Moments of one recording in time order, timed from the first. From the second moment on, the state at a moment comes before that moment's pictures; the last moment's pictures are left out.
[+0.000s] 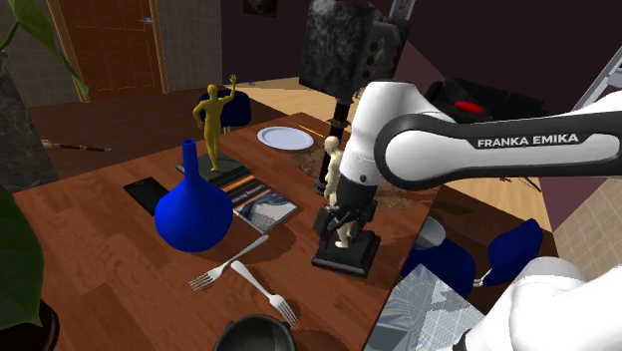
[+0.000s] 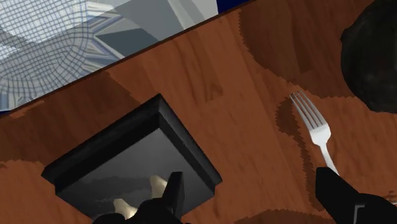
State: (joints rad) arm 0.10 -0.48 0.30 -2.49 0.31 1.97 0.35
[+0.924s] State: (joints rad) arm 0.15 0.00 0.50 -2.33 0.21 2.30 0.62
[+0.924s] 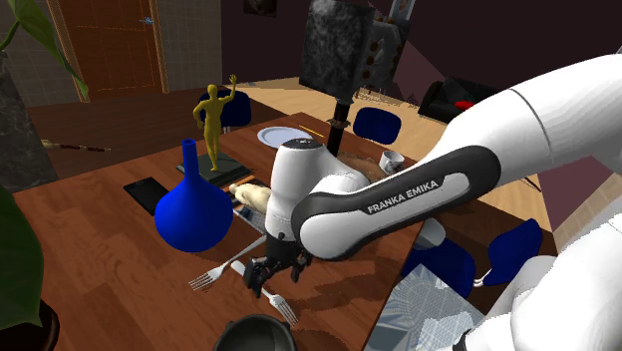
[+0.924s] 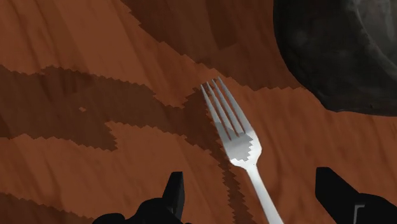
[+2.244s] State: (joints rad) arm 0.16 0.07 0.51 -2.36 0.17 2.40 0.65
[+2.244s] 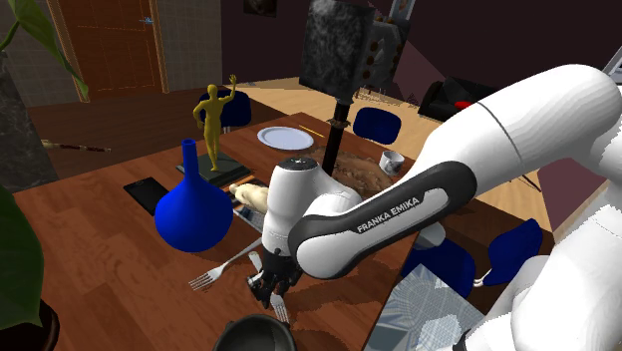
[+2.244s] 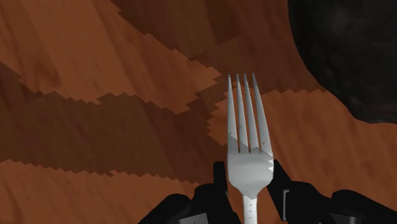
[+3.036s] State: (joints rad) arm 0.15 -0.01 0.51 -2.32 0.21 2.29 0.63
